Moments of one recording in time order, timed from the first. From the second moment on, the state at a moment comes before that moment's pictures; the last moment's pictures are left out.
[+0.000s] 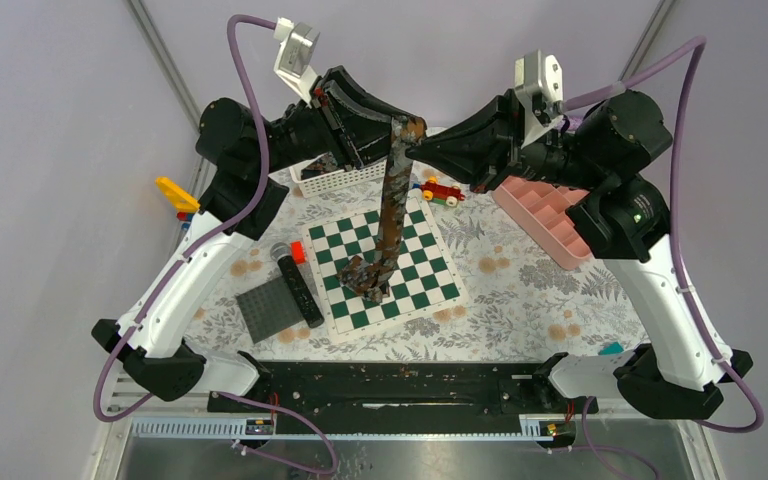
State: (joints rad) left arm -0.66 1.36 1.74 0.21 0.77 -0.79; right arm 0.68 1.29 1.92 -0.30 -0.78 0.03
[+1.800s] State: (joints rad) left arm -0.52 1.52 2.30 -0.09 0.71 -0.73; right arm 0.68 1.08 1.52 -0.24 -0.64 -0.01
